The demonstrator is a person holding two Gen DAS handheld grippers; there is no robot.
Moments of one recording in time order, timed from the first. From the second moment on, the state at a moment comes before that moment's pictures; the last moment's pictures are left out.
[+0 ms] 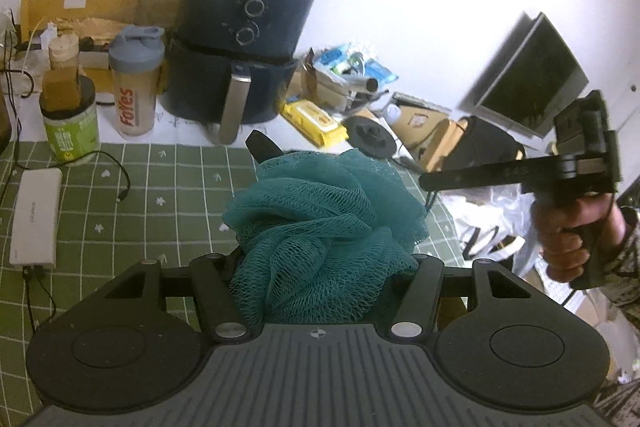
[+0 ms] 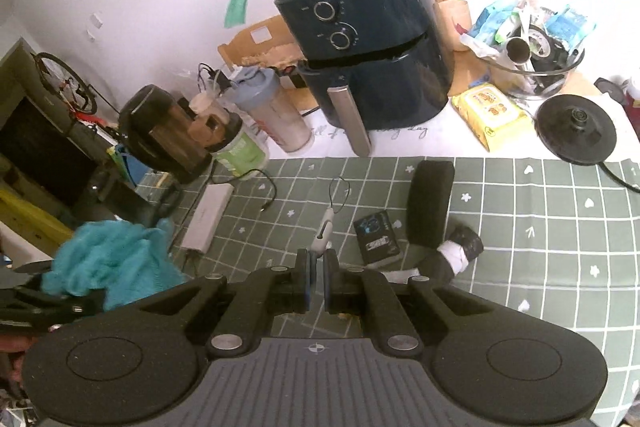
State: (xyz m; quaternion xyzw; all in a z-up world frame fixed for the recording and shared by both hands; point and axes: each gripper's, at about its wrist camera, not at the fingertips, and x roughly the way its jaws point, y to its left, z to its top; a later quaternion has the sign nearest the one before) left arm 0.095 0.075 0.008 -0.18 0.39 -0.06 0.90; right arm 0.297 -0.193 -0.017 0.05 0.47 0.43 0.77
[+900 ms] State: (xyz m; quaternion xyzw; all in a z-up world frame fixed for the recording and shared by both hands) left arm 0.077 0.014 -0.027 -0.15 0.44 -0.15 0.87; right arm 0.214 -0.260 0.002 0.07 0.46 0.39 0.79
